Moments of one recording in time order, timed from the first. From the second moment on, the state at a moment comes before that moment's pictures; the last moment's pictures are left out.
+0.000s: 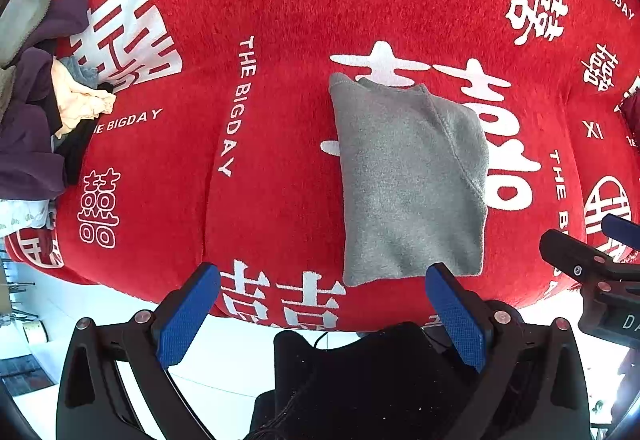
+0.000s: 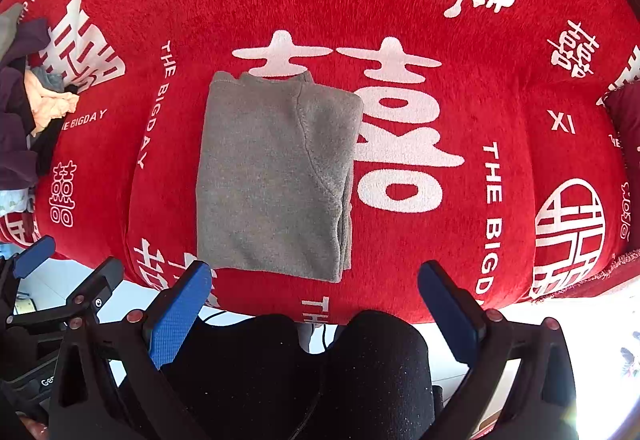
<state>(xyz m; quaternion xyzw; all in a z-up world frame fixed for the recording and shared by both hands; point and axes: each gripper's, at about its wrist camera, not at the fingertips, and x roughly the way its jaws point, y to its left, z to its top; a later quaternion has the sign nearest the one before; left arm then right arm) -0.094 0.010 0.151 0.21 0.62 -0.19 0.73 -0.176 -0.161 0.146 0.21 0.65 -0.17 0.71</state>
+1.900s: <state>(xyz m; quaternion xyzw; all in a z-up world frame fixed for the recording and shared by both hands) -0.095 0.007 0.149 0.22 0.62 -0.20 0.73 -0.173 -0.165 0.142 0.21 0.65 -0.17 0.71</state>
